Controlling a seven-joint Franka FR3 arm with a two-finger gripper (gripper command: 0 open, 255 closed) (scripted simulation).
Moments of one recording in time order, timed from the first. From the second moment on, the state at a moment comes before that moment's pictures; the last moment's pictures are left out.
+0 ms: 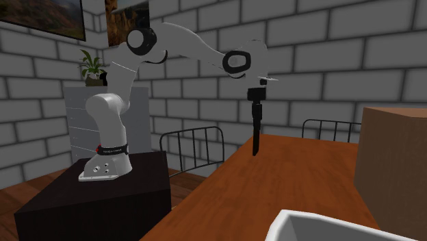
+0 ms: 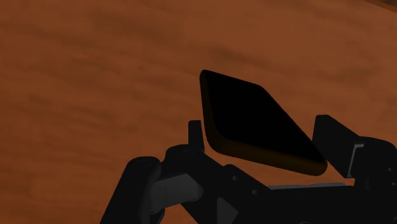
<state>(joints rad) -0.24 0.41 -0.25 -1.58 0.09 2.02 -0.06</state>
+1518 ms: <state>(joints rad) -0.25 0.39 -0.26 -1.30 0.08 1.72 -0.05</state>
